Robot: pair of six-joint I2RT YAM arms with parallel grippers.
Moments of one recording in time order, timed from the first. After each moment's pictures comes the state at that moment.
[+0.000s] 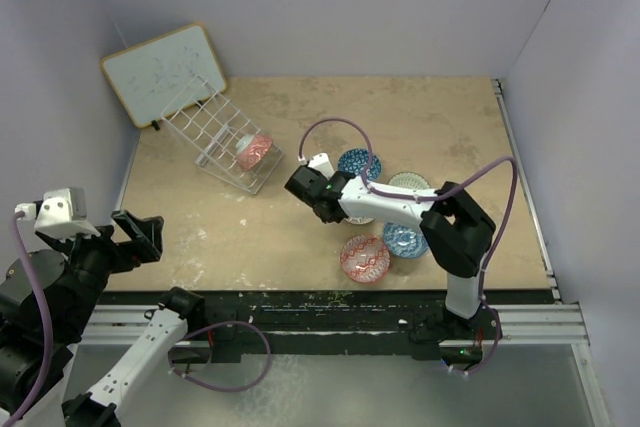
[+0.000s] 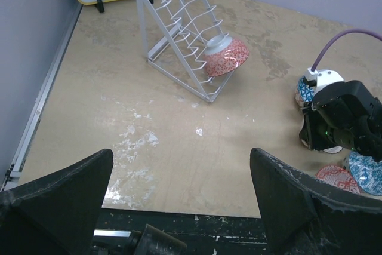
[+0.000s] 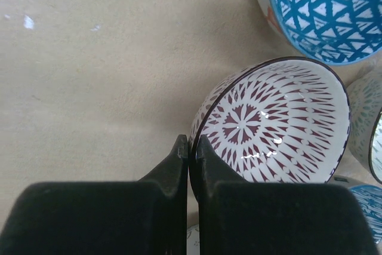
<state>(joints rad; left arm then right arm) -0.37 0.47 1.47 -1.29 -0.35 -0.36 0.96 1.88 1.32 -0.70 0.59 0.50</state>
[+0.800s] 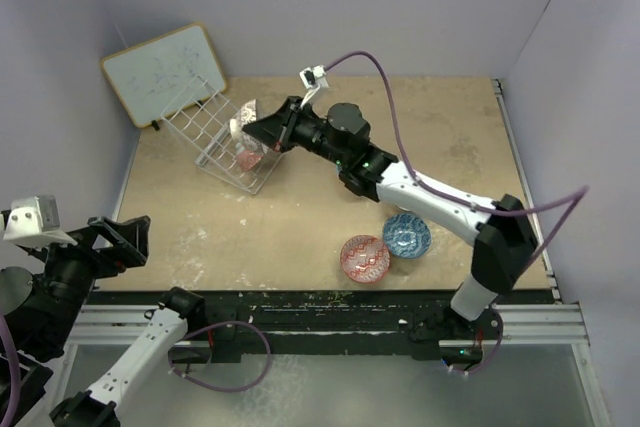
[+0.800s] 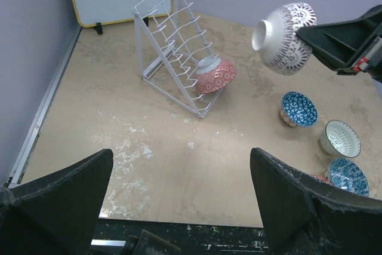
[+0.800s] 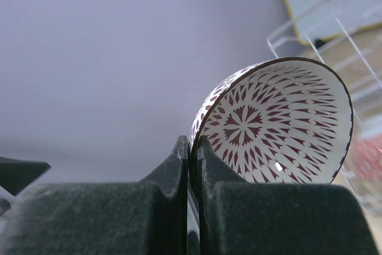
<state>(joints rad) -0.37 0.49 1.60 -1.31 -0.35 -0.36 0.87 1.62 1.38 0.29 -0.16 0.75</state>
